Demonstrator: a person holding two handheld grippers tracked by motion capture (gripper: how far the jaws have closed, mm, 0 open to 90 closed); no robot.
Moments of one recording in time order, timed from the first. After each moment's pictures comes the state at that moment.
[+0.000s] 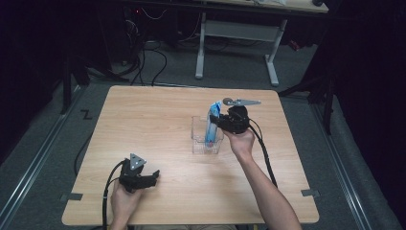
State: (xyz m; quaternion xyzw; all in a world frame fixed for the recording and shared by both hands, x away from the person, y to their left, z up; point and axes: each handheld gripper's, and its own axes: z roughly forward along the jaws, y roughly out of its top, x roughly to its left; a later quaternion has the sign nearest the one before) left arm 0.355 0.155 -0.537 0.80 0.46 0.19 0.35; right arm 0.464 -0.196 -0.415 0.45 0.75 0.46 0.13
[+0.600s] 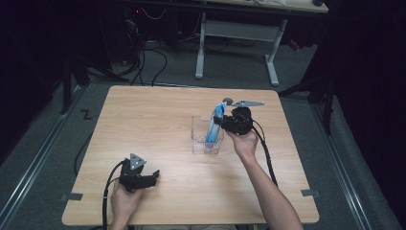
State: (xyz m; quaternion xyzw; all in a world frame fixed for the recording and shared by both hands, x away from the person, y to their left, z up) left arm 0.355 0.155 -0.537 0.79 0.46 0.19 0.35; right arm 0.464 -0.209 -0.420 0.46 0.75 0.45 0.14
